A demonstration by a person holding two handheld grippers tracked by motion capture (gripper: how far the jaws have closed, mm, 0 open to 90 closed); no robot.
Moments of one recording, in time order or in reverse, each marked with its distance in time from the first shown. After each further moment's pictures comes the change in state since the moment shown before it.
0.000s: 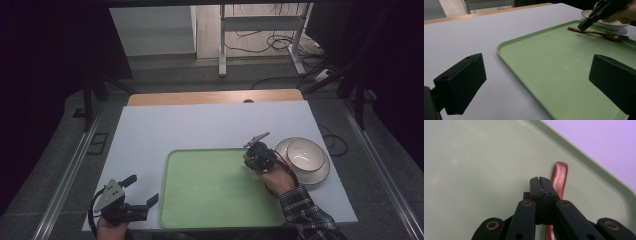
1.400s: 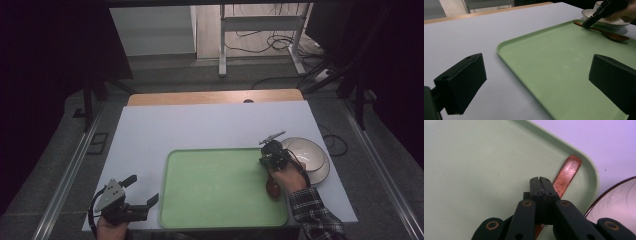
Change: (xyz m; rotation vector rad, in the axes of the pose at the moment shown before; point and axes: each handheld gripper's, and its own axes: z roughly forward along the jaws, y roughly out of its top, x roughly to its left) left arm -0.001 0.001 0.000 0.007 0.002 0.002; right arm -0.036 -0.023 -0.006 0.029 -0.083 0.124
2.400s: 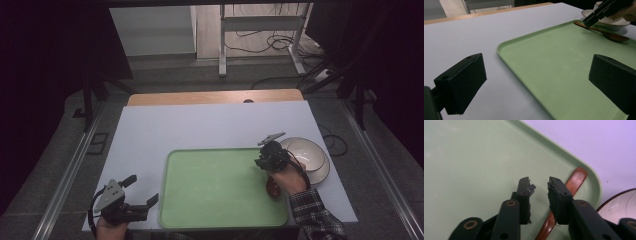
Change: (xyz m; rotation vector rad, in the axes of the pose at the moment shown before) left arm 0.000 0.000 -0.001 -0.003 0.000 0.002; right arm 0.010 0.001 -0.012 -0.069 0.020 -0.066
